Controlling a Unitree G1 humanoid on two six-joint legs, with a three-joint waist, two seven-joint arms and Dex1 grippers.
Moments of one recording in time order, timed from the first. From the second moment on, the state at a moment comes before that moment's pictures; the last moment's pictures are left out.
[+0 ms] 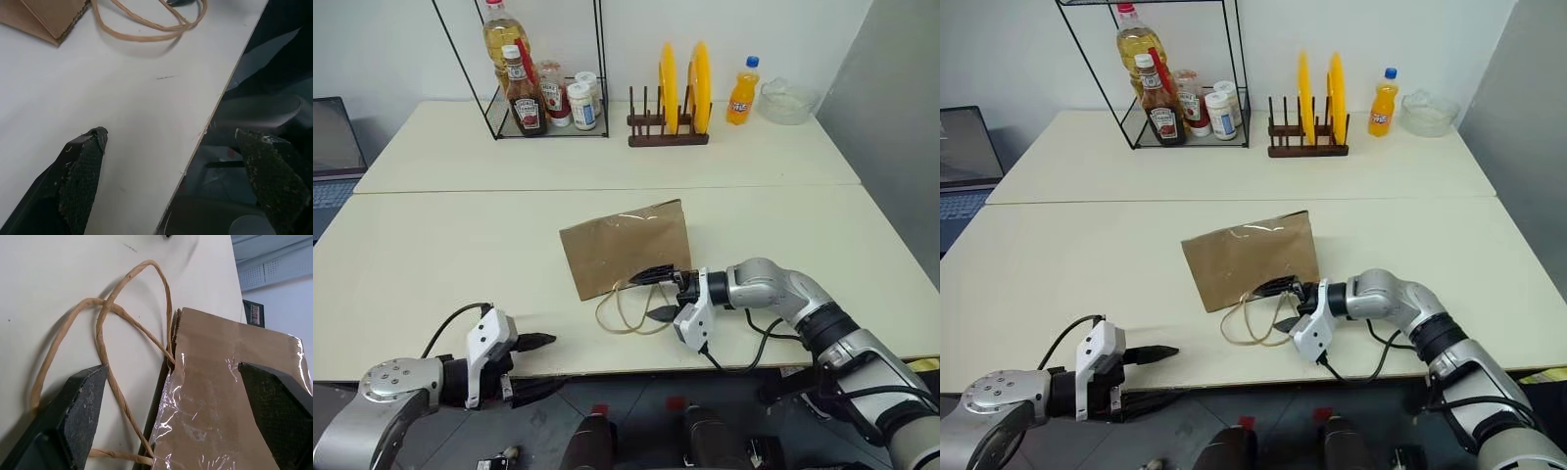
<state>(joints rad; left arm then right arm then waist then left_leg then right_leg) 0.30 0.82 0.20 -0.34 -0.49 0.44 -1.10 -0.72 -0.51 0.54 0.49 -0.55 -1.00 0.61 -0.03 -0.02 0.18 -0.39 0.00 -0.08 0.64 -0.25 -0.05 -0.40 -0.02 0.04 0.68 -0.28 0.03</state>
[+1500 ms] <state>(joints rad) 0.28 0.82 0.20 -0.35 -0.50 0.45 -1.08 -0.65 -0.41 0.47 0.32 -0.07 -0.59 0.90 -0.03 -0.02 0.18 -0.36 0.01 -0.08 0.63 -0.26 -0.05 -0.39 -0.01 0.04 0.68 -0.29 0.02</state>
